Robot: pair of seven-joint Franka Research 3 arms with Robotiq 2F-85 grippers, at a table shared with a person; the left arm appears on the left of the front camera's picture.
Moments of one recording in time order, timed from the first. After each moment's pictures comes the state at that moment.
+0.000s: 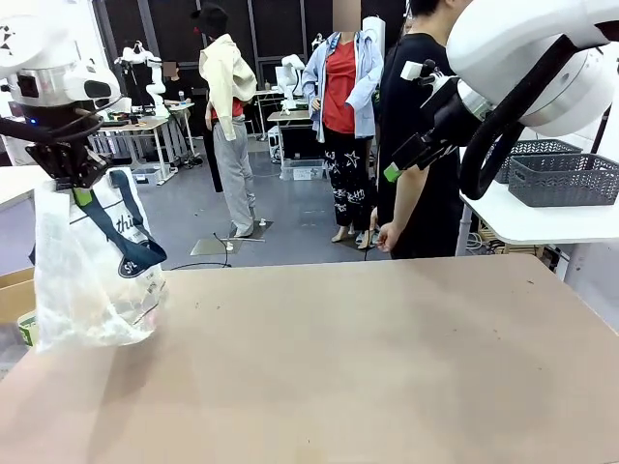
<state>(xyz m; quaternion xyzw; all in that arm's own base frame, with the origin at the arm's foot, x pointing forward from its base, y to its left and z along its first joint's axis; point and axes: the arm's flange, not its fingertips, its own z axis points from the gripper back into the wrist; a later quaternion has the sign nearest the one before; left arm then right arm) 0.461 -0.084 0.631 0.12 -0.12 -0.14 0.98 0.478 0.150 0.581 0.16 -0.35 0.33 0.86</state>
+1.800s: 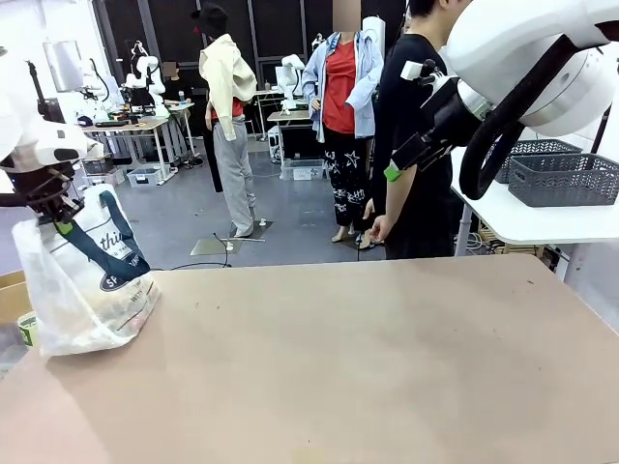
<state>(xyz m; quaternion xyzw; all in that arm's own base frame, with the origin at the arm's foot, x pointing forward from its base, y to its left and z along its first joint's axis) 0.510 0.018 0.535 0.14 -0.19 -0.17 0.96 0.478 0.150 0.581 0.16 -0.35 0.33 0.86</state>
